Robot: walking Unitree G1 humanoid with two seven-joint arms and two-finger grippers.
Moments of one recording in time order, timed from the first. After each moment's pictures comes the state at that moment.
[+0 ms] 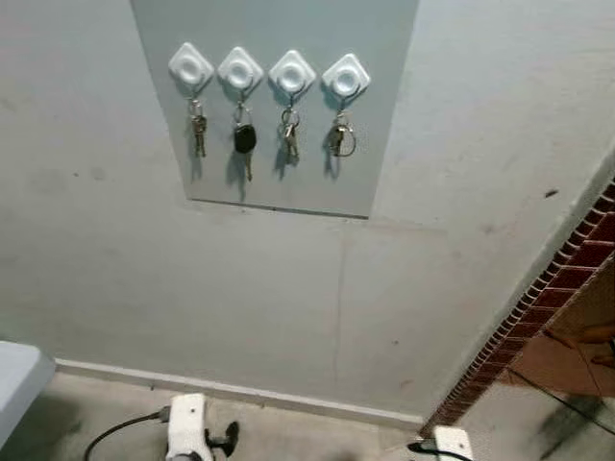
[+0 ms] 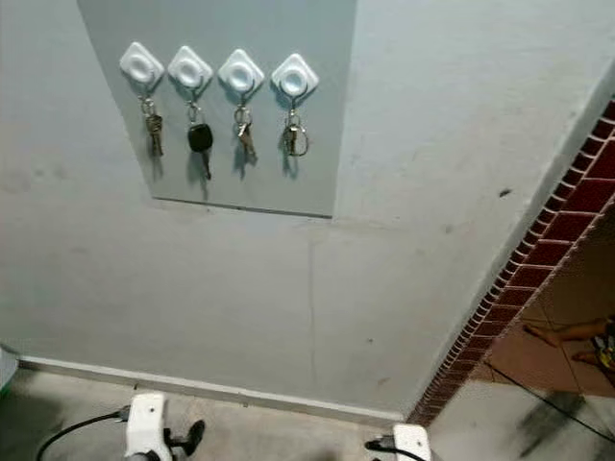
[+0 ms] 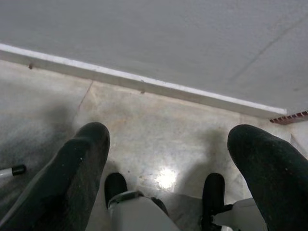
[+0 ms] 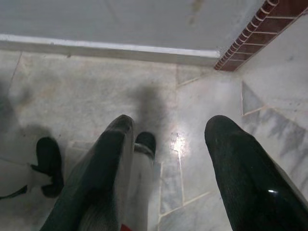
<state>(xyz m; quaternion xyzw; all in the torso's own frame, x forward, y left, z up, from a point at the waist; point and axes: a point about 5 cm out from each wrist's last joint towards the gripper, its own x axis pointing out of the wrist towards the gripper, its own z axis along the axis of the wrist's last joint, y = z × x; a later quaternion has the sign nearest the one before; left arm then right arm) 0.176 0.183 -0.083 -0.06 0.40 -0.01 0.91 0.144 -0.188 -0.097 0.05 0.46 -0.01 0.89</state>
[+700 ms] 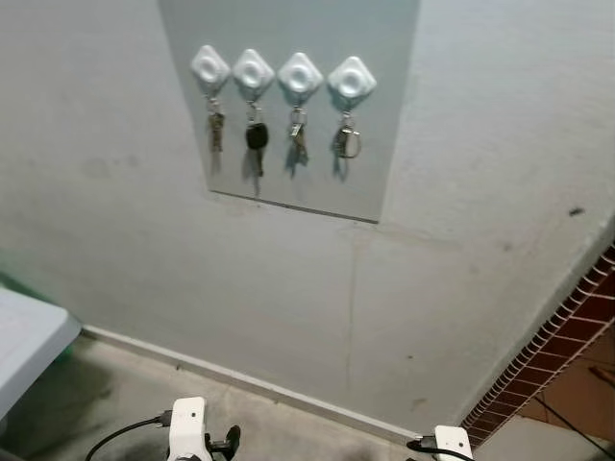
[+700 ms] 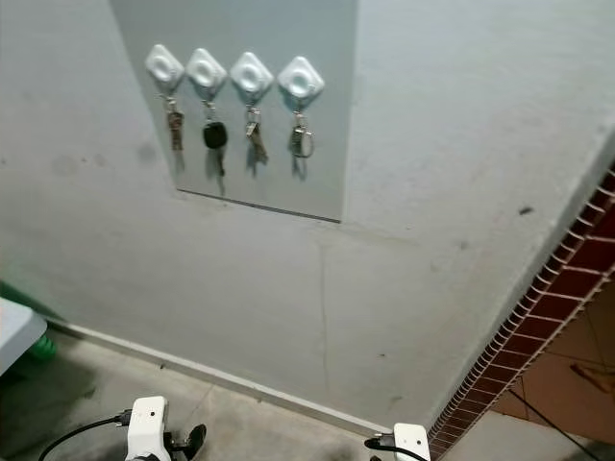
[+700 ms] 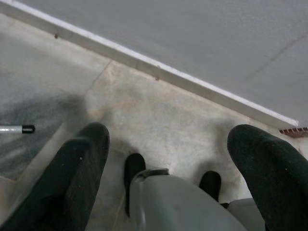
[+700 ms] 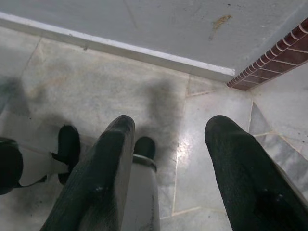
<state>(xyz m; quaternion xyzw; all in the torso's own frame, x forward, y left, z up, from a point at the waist) 0.171 0.179 -0.086 -0.08 0.41 -0.01 0.91 0.146 -0.191 -0.096 0.04 0.46 -0.01 0.89</state>
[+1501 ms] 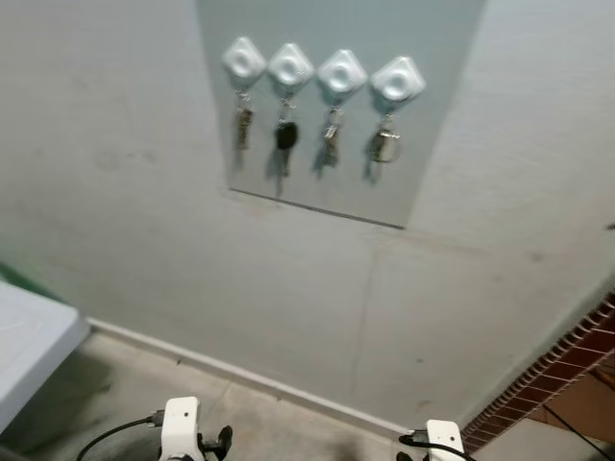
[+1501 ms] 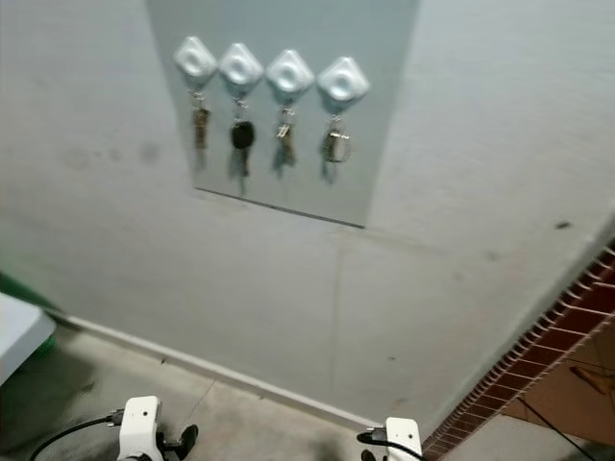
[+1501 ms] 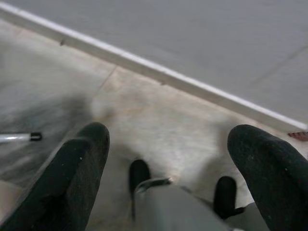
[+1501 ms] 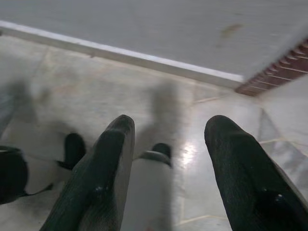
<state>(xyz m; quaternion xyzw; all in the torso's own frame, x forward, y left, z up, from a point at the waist) 0.173 0.183 -0.085 -0.07 0.41 0.00 0.91 0.151 -0.185 -0.095 0.05 0.45 0.00 0.89</state>
